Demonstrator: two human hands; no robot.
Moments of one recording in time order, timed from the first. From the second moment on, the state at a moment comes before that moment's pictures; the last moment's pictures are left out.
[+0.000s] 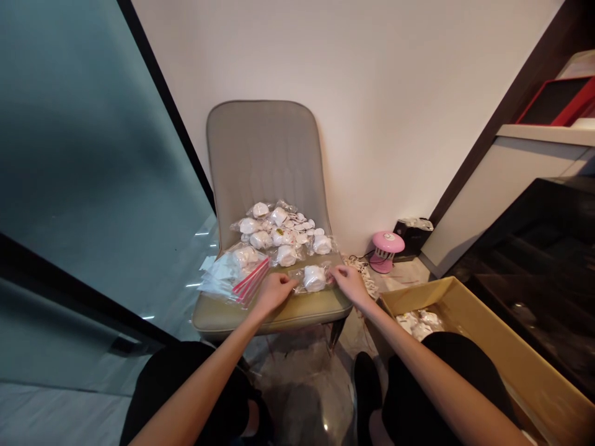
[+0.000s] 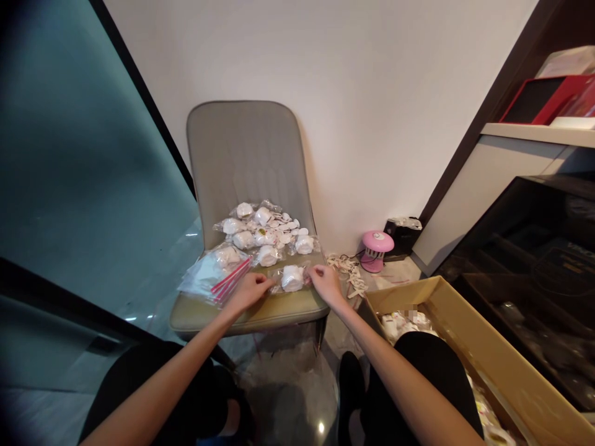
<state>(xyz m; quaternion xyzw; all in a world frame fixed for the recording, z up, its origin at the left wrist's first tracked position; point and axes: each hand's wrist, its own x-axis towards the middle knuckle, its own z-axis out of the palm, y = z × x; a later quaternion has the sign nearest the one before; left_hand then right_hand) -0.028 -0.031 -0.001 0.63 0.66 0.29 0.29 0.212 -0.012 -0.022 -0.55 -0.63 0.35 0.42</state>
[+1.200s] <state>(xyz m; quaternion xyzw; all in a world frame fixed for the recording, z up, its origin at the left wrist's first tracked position) -0.034 -0.035 0.007 0.56 0.63 0.33 0.42 0.232 -0.002 -0.033 -0.55 -0.61 0.38 0.42</state>
